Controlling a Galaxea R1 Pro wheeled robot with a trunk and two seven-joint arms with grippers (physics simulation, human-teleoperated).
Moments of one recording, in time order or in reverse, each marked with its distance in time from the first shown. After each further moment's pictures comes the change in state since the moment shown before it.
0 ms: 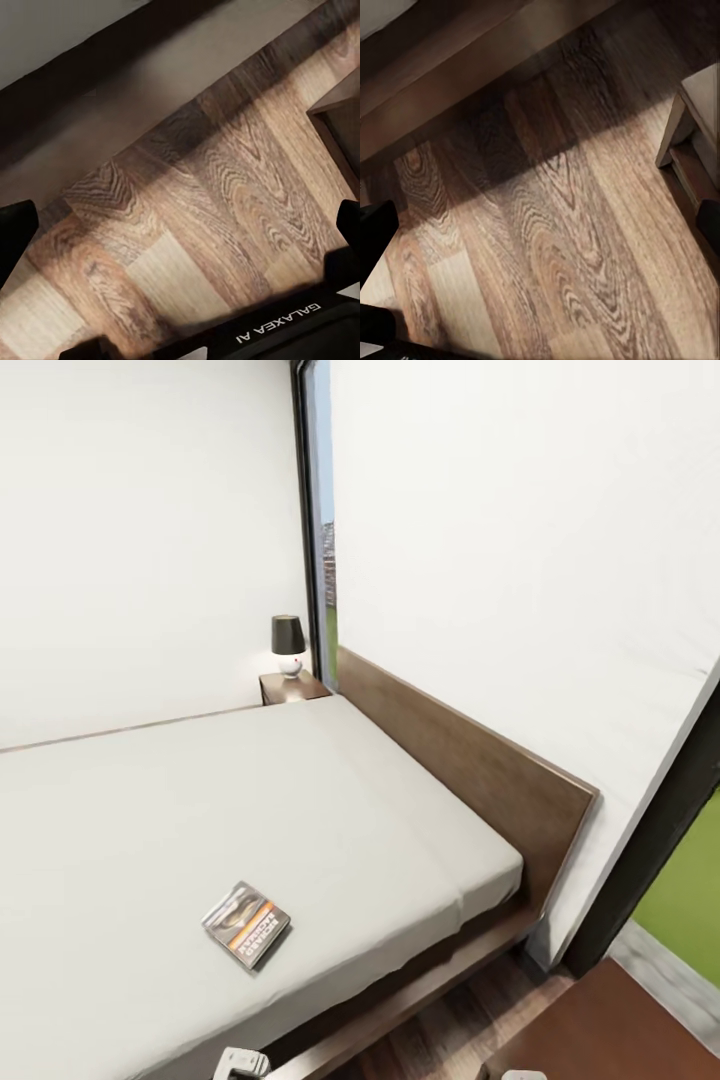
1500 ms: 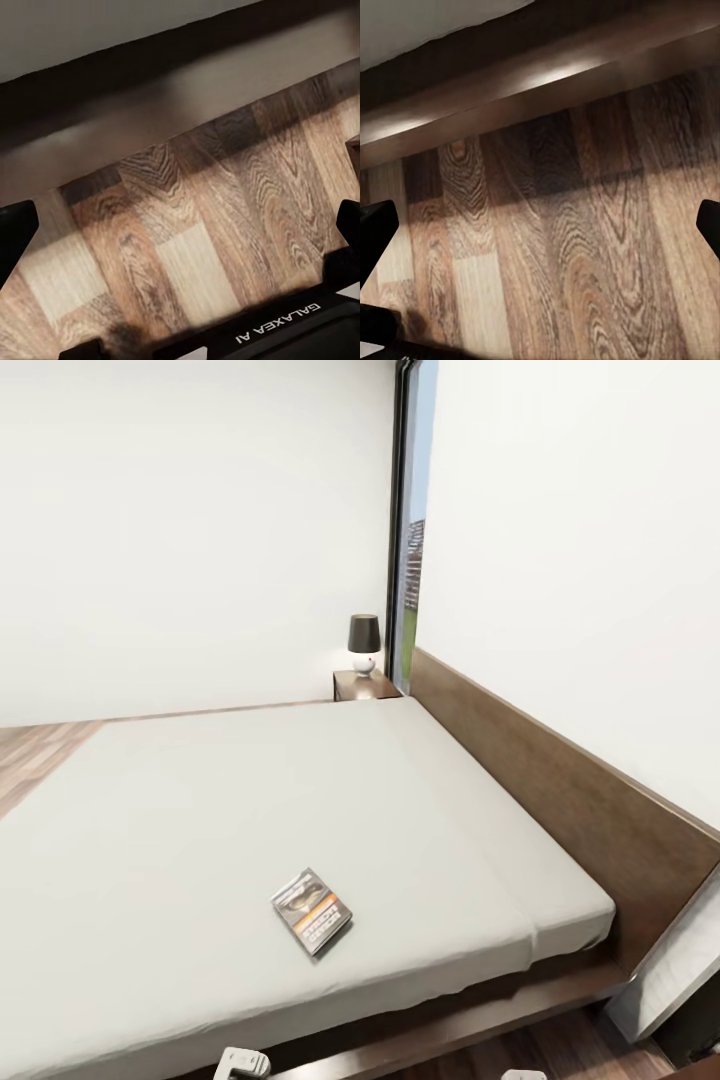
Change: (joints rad) left arm 0.000 -0.001 0.000 0.000 0.000 0.000 0.000; right arm 0.000 0.000 0.000 0.000 0.000 0.000 0.002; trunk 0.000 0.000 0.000
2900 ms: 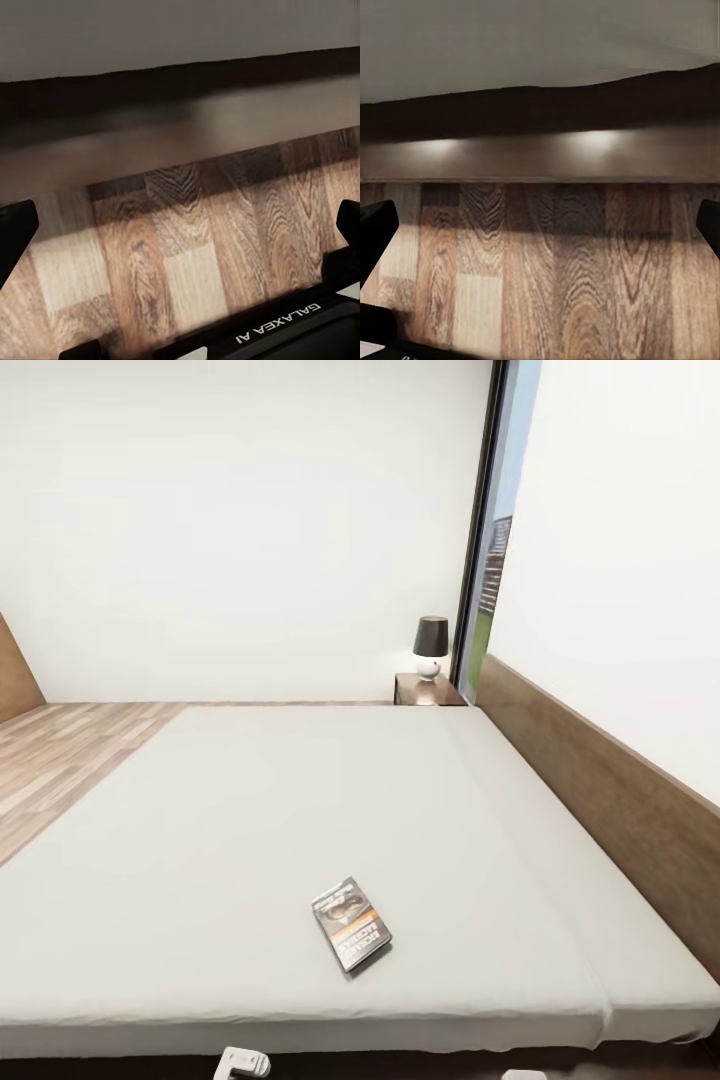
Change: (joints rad) left arm 0.000 0.000 0.000 0.000 0.000 0.000 0.000; right arm 0.000 -0.001 0.000 0.000 0.000 0.000 0.003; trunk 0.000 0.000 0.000
